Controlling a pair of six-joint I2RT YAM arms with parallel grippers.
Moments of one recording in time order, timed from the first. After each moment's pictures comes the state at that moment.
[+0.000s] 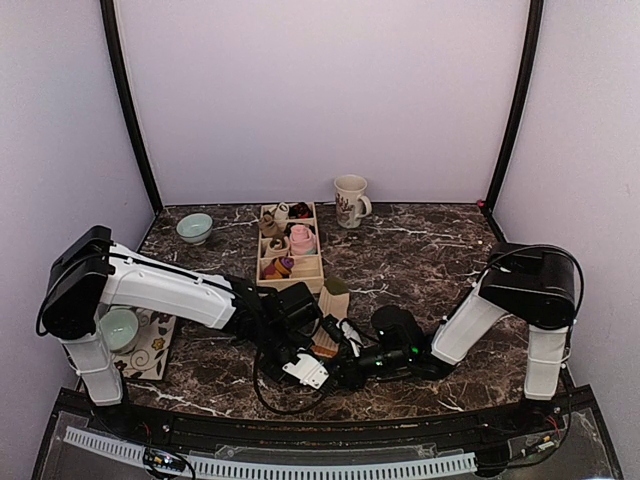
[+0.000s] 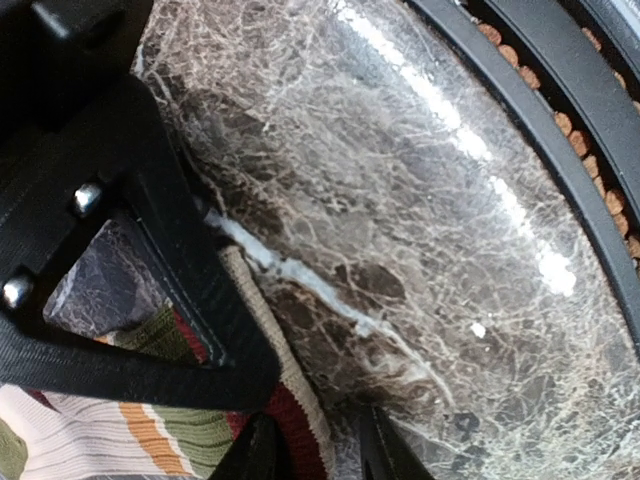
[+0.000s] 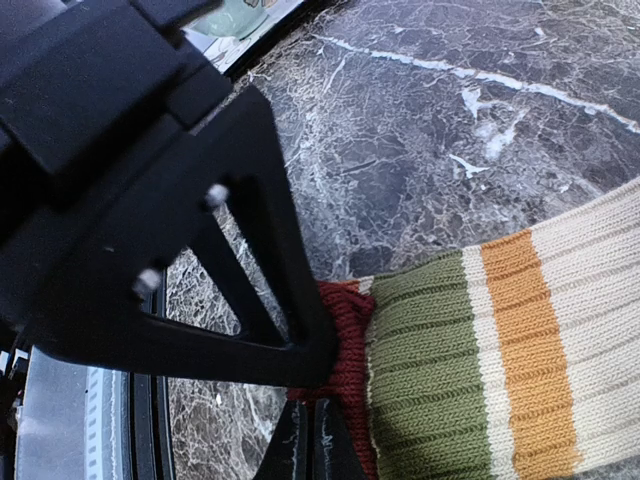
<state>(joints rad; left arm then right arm) -1.11 1.81 1.10 -0.55 0.17 1.12 1.06 1.97 0.59 0.84 -0.50 0.46</state>
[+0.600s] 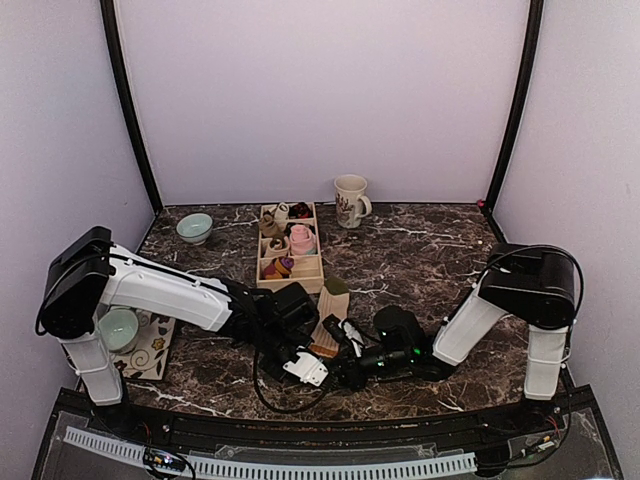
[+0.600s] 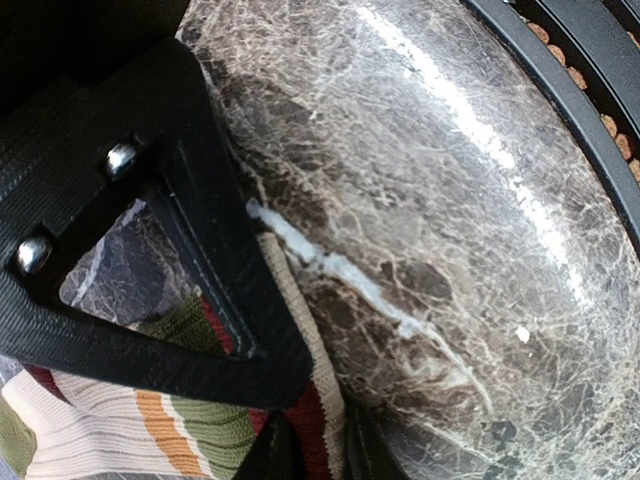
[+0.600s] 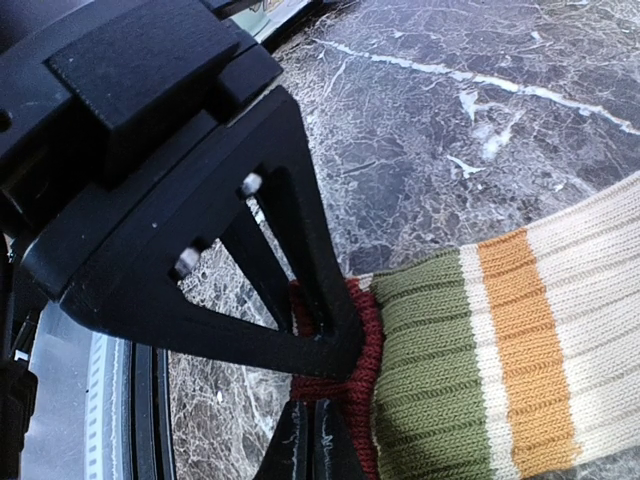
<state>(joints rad) -1.09 1.81 1.06 -0.45 0.14 1.11 1.06 1.97 0.57 0.87 -0.50 0.47</state>
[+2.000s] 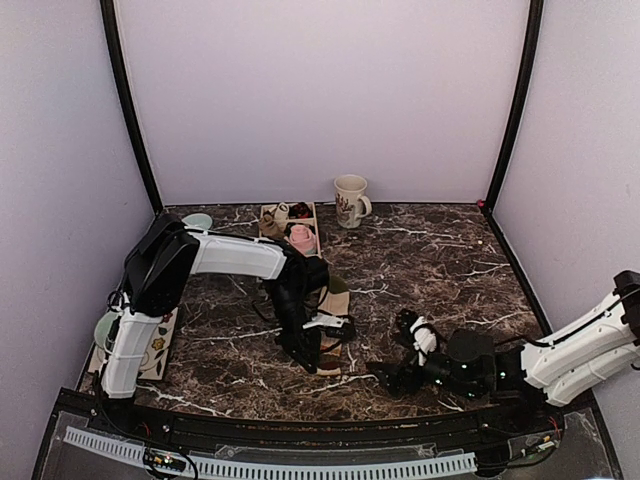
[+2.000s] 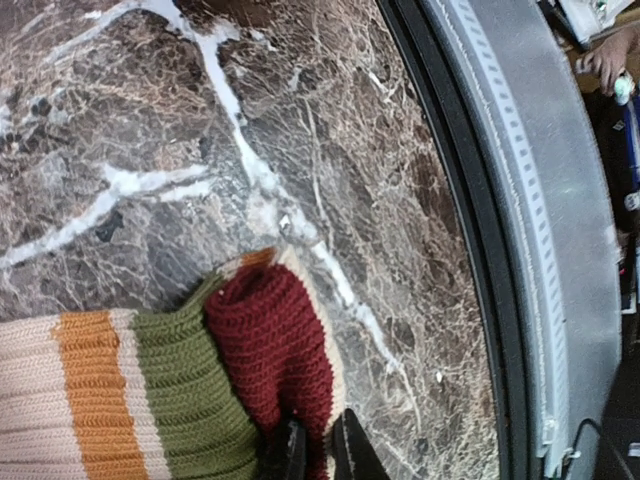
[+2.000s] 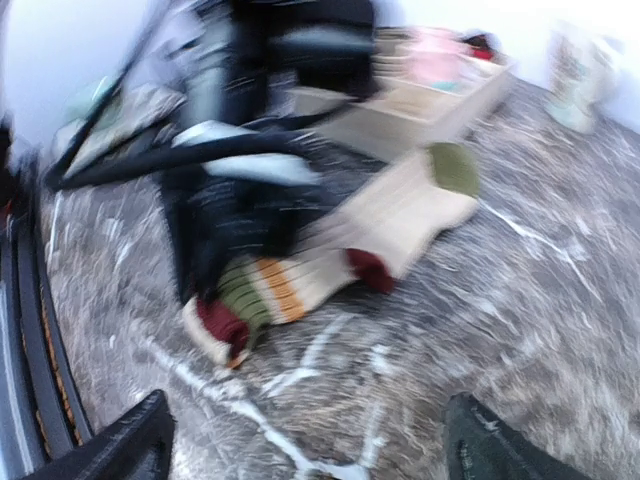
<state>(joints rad) -0.87 2.27 1.64 -1.12 0.73 0.94 1.26 1.20 0.14 0.69 0.34 0.31</state>
